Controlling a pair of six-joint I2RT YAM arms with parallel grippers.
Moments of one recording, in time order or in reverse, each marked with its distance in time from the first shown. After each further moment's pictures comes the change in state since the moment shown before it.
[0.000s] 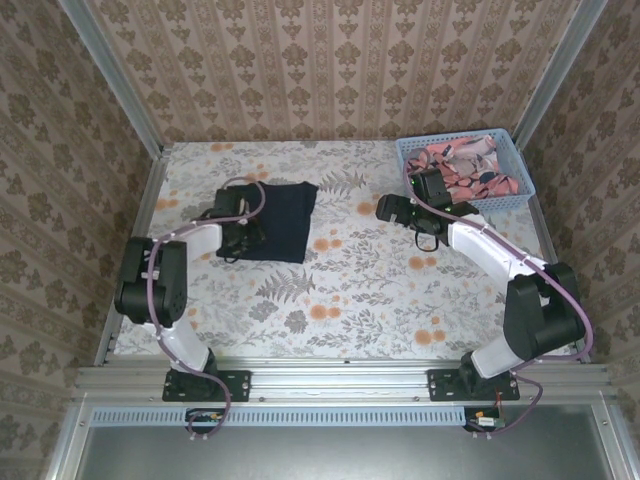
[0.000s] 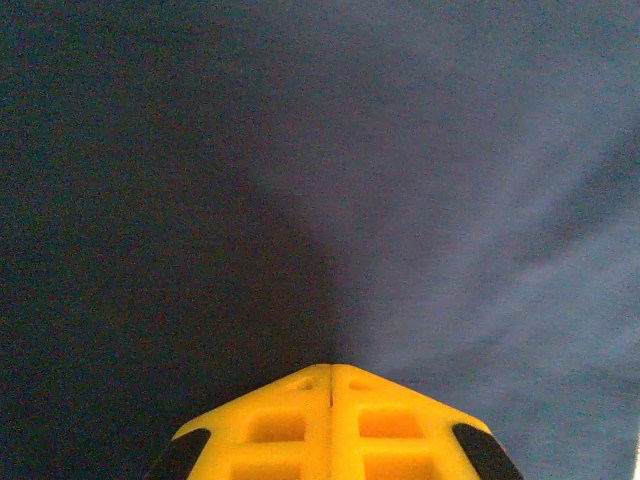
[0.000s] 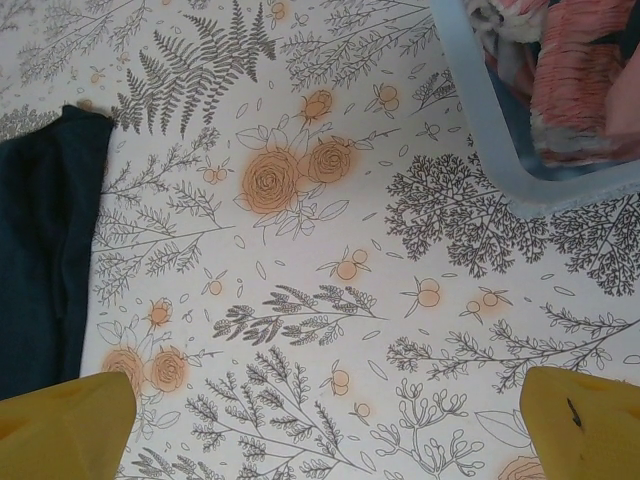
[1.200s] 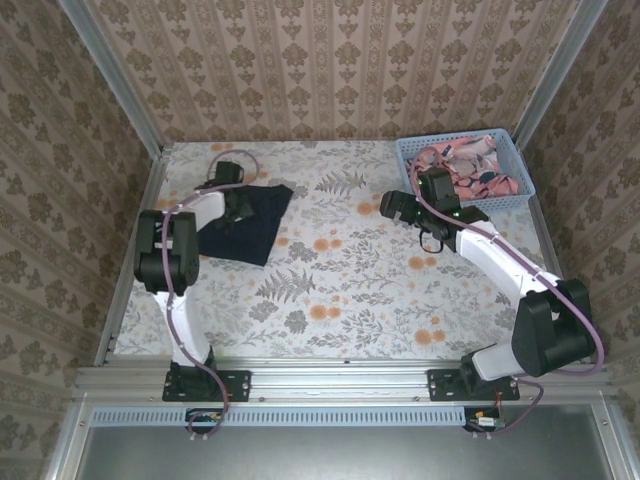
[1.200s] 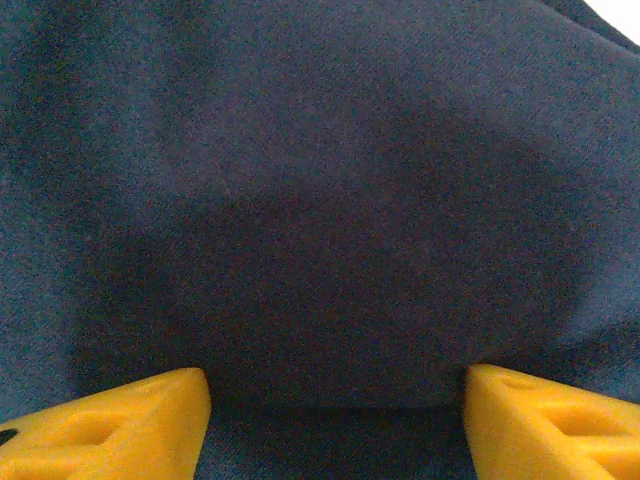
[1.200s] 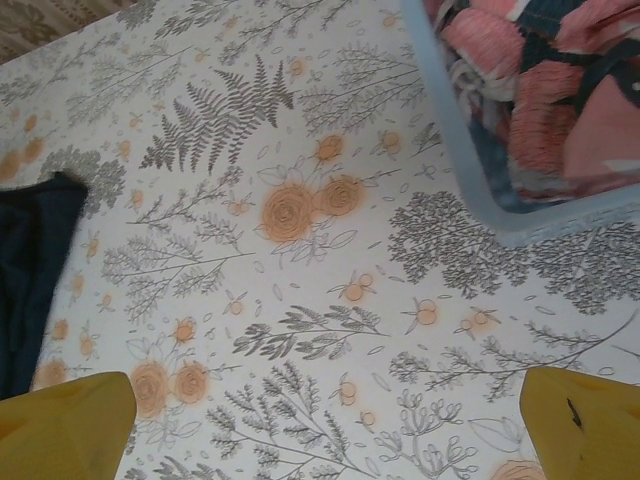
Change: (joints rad) left arm 0.047 0.280 0.390 -0.144 -0.363 -0.015; right arm -0.013 -0.091 -0.031 0.026 0.026 -0.007
